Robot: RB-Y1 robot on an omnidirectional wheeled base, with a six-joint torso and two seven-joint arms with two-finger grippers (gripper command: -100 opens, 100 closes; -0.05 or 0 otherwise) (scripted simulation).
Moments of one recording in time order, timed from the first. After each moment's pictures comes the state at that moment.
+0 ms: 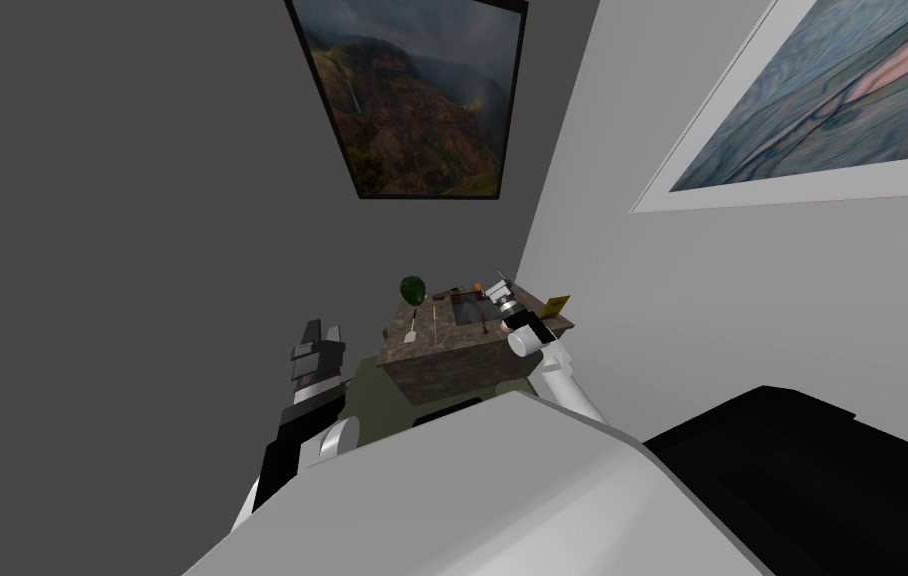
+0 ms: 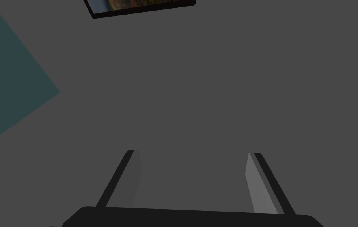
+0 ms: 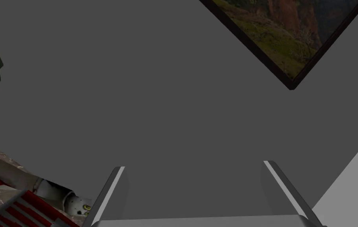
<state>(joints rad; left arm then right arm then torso) 0.50 -0.02 0.02 -2.20 0.08 -0.39 -0.16 0.16 -0.32 -0.06 -2.17 -0.35 0.05 -0.75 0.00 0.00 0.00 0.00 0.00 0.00</state>
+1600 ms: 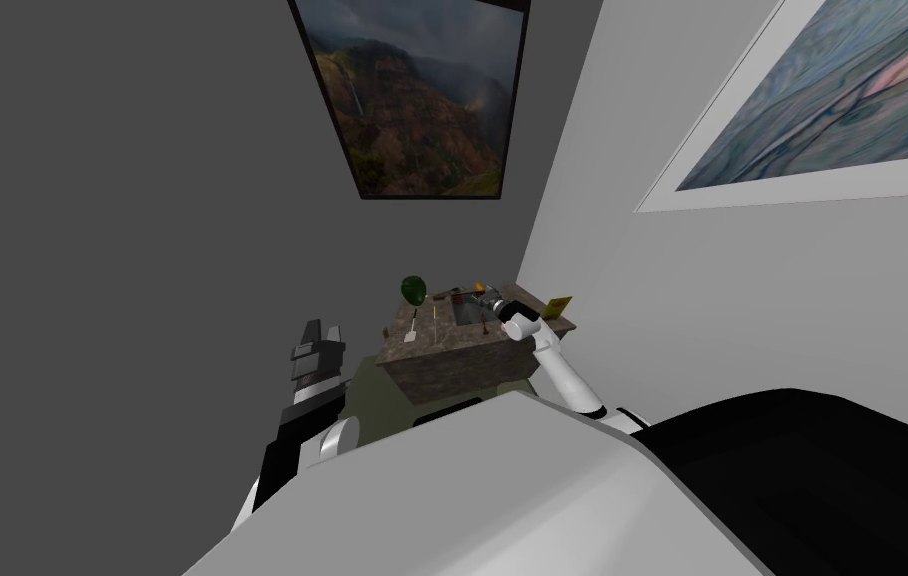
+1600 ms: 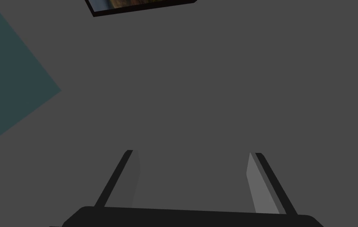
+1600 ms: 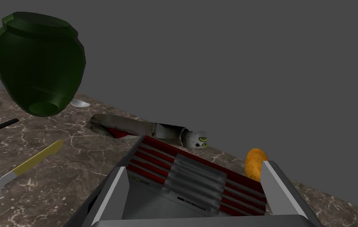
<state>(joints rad) 0.50 -0.02 0.02 -2.20 0.08 -0.39 -0.16 0.01 -0.43 -0.05 -1.99 -0.55 0.45 -1.15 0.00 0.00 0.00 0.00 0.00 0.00</state>
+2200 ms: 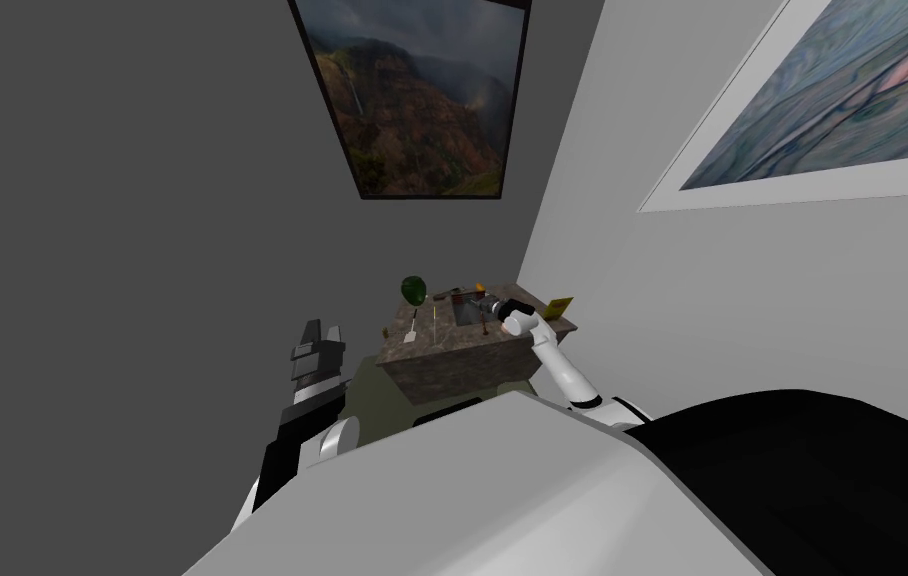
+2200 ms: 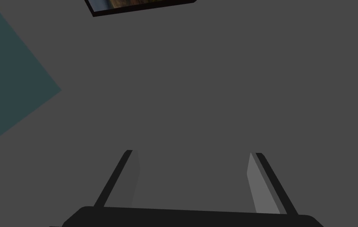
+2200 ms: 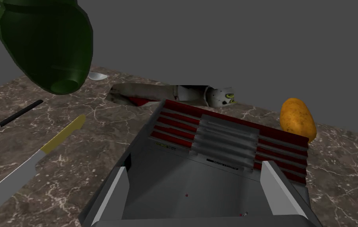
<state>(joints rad) 0.50 -0.02 0.02 -2.20 0.08 -0.39 -0.16 -0.04 -0.47 -0.04 -1.91 -0.62 0.61 -1.30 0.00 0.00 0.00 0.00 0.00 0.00</state>
